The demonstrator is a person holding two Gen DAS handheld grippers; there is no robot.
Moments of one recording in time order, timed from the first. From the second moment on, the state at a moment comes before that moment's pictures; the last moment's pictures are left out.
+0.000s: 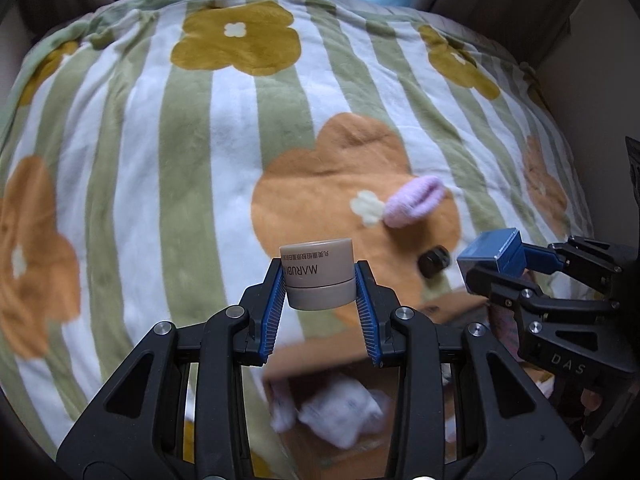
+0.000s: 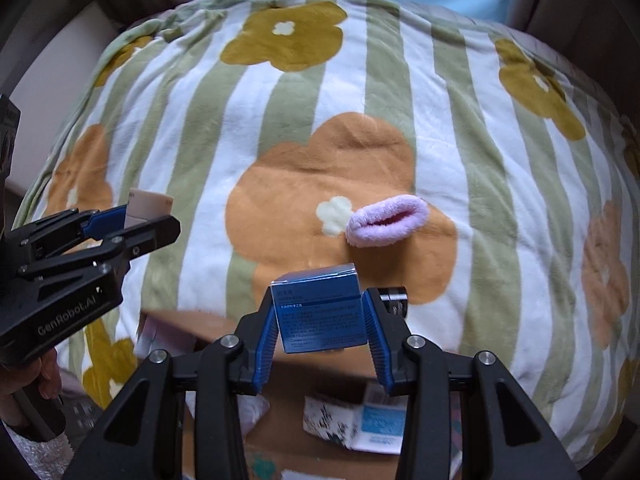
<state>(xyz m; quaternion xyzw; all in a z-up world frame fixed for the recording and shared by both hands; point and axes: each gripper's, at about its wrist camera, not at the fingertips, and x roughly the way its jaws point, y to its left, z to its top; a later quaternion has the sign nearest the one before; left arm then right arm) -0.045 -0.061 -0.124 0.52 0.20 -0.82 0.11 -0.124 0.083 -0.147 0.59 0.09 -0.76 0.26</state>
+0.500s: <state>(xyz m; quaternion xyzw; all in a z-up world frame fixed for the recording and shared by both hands) 0.031 0.040 -0.145 0.54 0.23 -0.80 0.13 -0.044 0.133 -0.157 0.59 0.12 -0.74 0.29</state>
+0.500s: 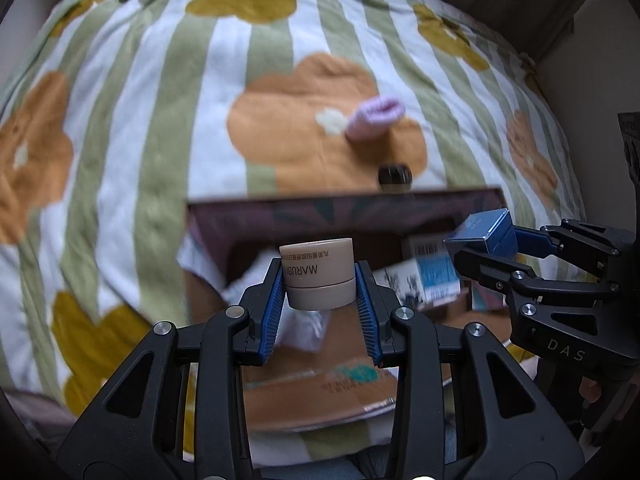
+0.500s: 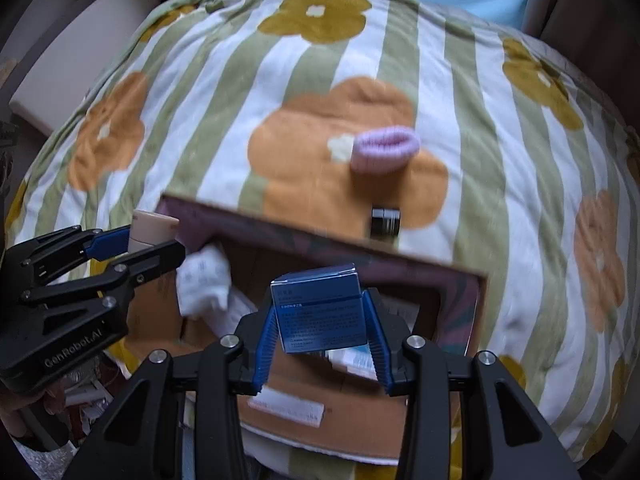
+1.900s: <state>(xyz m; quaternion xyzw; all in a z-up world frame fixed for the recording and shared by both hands) 0.047 0.055 -0.195 0.57 0.23 -0.77 0.17 -0.036 0.189 -0.215 0.62 0.05 -0.75 0.23</state>
